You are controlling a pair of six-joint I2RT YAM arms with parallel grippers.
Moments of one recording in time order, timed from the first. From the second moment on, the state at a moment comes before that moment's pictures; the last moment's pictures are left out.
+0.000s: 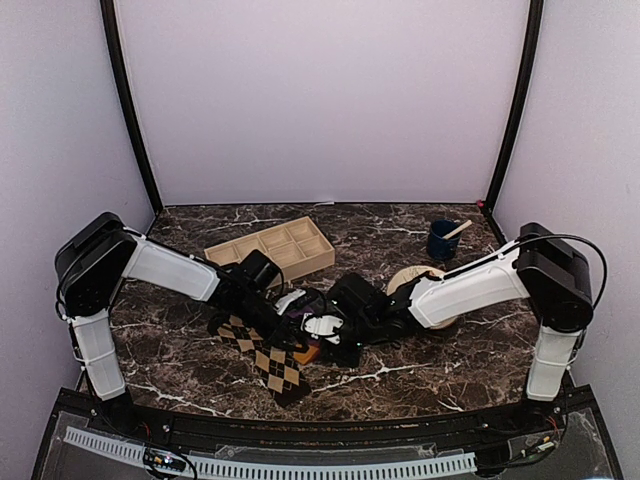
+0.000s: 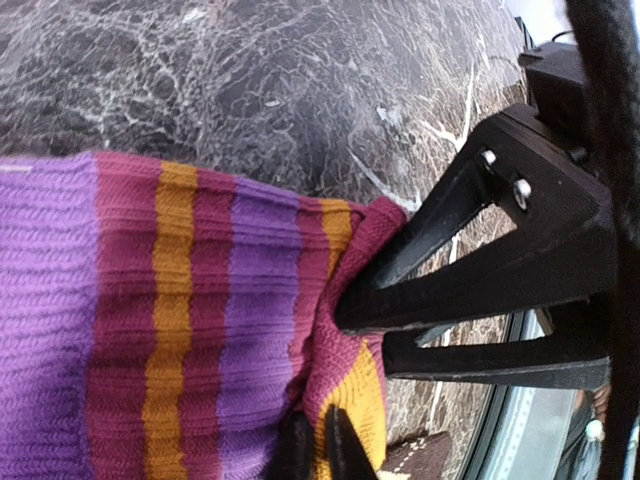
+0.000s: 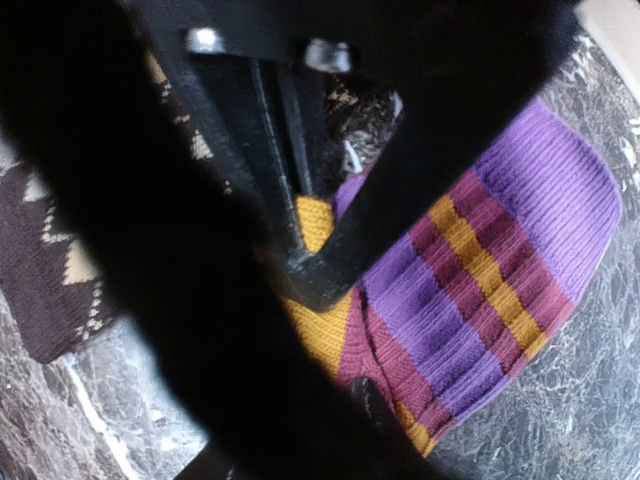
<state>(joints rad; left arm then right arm) -0.75 1.89 0.98 -0.20 0.70 -0.12 1.08 1.87 1.04 -0.13 -0.15 -0.28</state>
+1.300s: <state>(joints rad) -0.72 1.51 0.65 0.14 0.32 -0.36 1.07 1.98 1.27 -0.37 -0.19 -0.13</state>
